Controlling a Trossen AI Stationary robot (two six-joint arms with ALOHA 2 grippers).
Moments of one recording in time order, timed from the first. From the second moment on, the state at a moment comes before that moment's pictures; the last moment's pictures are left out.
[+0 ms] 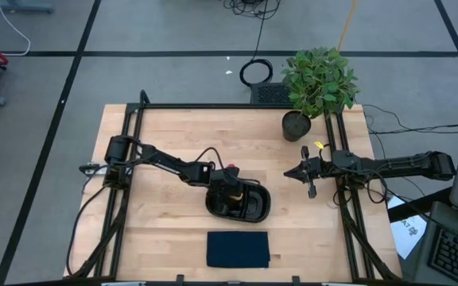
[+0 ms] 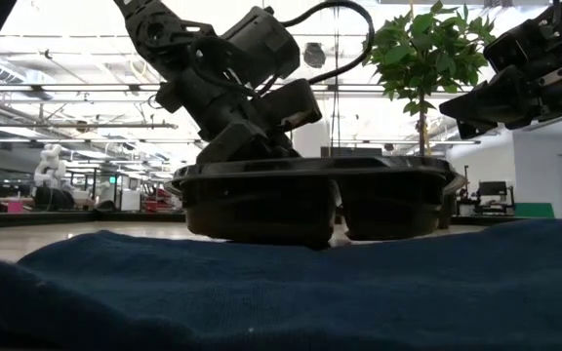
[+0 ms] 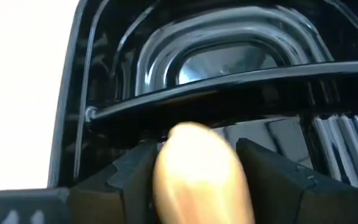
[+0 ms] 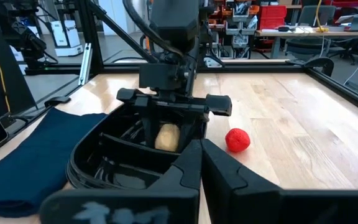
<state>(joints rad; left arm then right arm) -0.07 1.98 1.10 0.05 0.13 0.20 -0.05 0.49 0.02 0.35 -0.13 0.03</state>
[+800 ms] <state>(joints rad) -0.14 1.98 1.23 -0.12 0.04 0.30 -0.05 0.49 0.02 0.35 -0.13 0.02</state>
